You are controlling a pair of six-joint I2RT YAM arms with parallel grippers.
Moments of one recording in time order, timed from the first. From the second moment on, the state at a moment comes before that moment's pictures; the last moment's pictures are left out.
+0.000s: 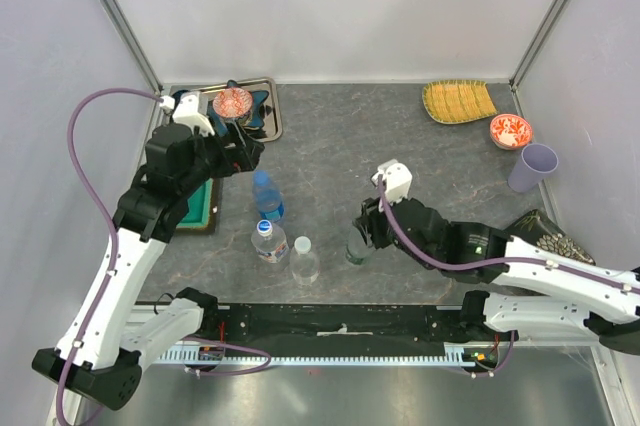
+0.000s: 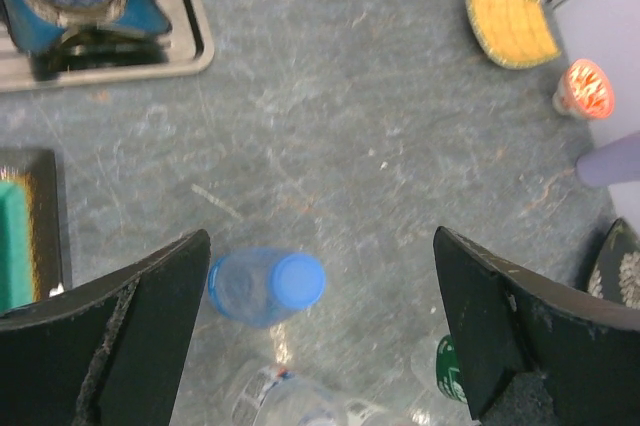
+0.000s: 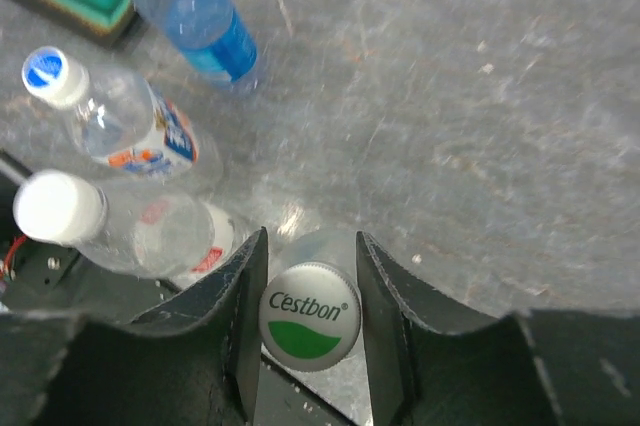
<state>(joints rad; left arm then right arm) -0.34 0.90 1.12 -0.60 0.00 -0.43 1.21 0.96 0.93 -0.51 0.48 0.47</state>
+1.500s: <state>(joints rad) -0.53 1.39 1.53 -0.31 0.98 -0.23 0.43 1.22 1.53 -0.38 -0.65 0.68</state>
